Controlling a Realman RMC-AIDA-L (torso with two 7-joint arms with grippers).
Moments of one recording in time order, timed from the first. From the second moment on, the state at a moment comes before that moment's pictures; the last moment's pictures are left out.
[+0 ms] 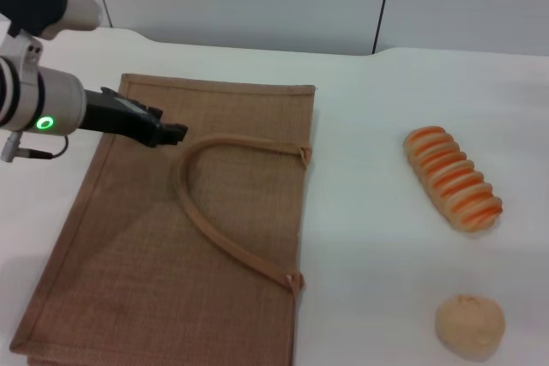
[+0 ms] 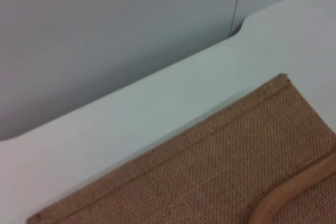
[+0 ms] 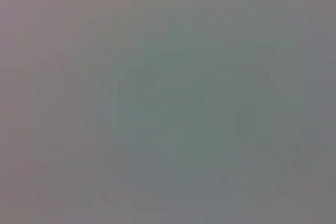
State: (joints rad) left arm -0.49 -1.98 1.26 1.13 -0.85 -1.07 0.86; right arm 0.66 2.03 -0.87 0.00 -0.37 -0.94 0.30
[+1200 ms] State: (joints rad) left arm -0.61 -1.99 1.27 0.92 -0.79 -1.06 0.86; right arm 0.67 2.03 -0.87 -0.01 -0.37 -0.93 0.30
